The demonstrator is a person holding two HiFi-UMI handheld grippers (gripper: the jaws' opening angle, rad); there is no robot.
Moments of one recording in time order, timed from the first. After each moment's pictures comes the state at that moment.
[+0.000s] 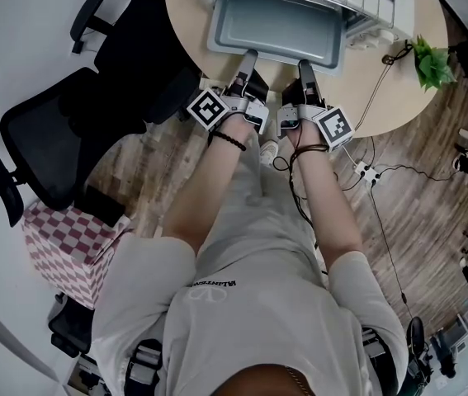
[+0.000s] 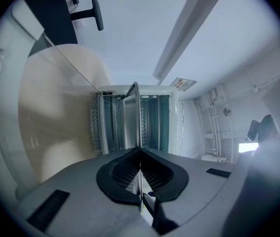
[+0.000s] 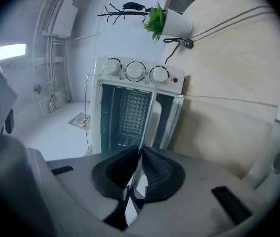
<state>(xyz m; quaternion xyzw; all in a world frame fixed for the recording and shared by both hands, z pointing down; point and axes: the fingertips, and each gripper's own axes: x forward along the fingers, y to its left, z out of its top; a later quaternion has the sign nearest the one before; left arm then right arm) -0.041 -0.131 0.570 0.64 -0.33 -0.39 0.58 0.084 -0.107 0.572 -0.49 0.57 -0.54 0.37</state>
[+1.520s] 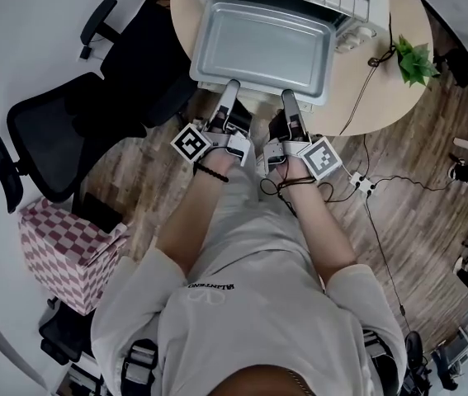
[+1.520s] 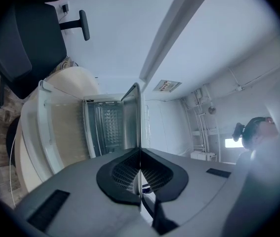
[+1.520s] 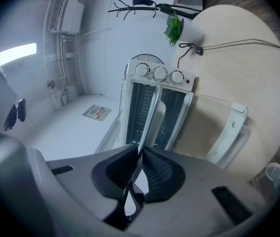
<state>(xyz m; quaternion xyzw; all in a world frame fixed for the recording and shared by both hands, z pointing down) -0.067 -0.034 0.500 0.67 -0.31 -0.41 0.54 0.056 -0.012 0.503 -0.44 0.62 -0.54 0.36</state>
